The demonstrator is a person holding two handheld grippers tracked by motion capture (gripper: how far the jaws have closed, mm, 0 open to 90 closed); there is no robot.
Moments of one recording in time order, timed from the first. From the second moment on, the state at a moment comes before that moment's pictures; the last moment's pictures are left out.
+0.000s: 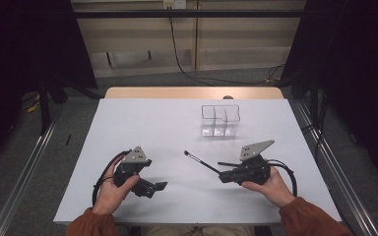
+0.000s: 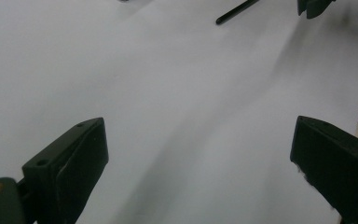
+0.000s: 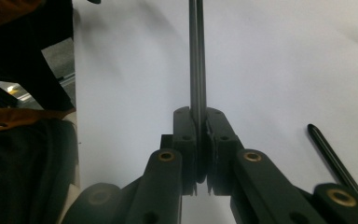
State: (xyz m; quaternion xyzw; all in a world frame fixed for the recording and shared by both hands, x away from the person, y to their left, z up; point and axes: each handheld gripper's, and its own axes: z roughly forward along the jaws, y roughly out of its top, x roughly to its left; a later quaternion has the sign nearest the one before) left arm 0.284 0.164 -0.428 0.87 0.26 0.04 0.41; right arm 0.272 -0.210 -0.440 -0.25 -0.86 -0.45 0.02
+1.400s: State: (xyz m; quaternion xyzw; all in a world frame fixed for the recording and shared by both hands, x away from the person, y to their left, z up) left arm 0.278 0.155 -0.414 0.83 0.26 0.07 0.49; right arm 0.267 -0.214 -0.438 -0.24 -0.78 -0.57 -0.04
